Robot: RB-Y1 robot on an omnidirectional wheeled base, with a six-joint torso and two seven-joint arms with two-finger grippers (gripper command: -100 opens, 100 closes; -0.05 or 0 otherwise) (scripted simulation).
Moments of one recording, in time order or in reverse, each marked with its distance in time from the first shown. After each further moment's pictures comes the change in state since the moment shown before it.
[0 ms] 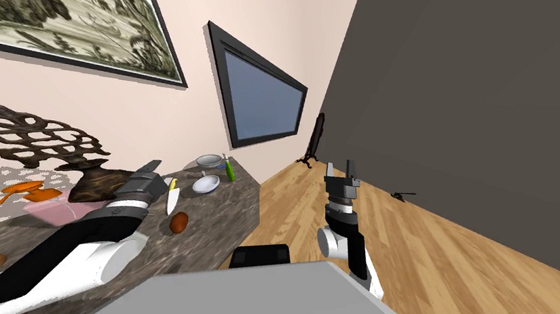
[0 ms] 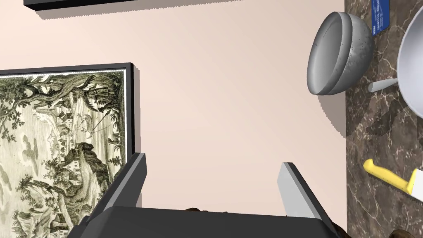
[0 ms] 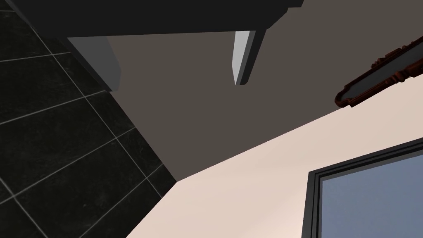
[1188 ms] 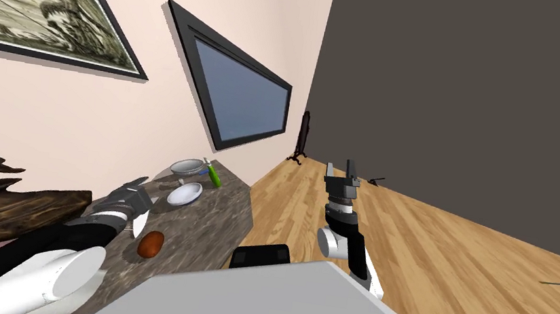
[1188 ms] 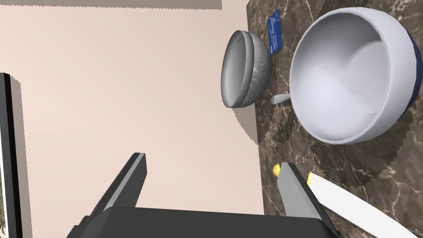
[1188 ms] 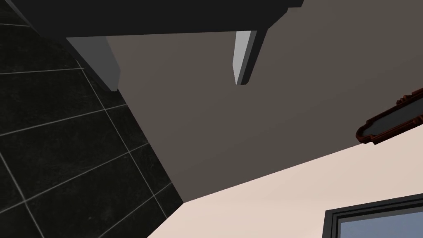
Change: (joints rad) left arm 0.016 0.011 0.144 0.008 0.151 0.367 0.029; right arm 0.000 0.000 0.000 0.000 0.000 0.000 0.000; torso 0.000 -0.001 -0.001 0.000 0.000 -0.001
